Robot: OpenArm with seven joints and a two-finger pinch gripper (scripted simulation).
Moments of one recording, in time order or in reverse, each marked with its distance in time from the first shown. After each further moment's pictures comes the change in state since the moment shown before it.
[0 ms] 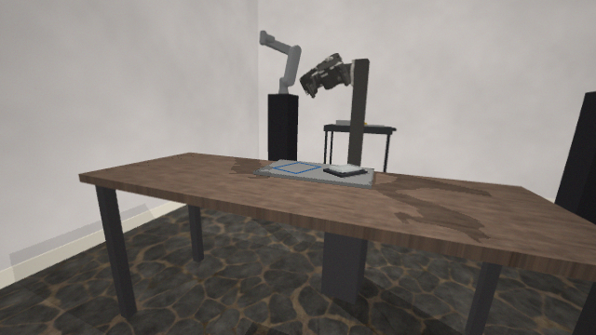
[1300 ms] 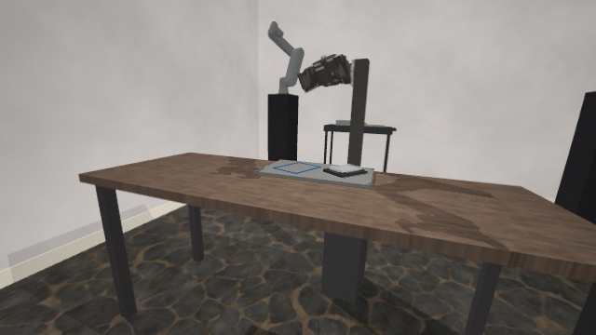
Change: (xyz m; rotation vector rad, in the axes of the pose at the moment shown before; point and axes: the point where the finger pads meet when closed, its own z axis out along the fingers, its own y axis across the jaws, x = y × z) arm -0.043 0.009 0.006 -0.120 -0.214 -0.071
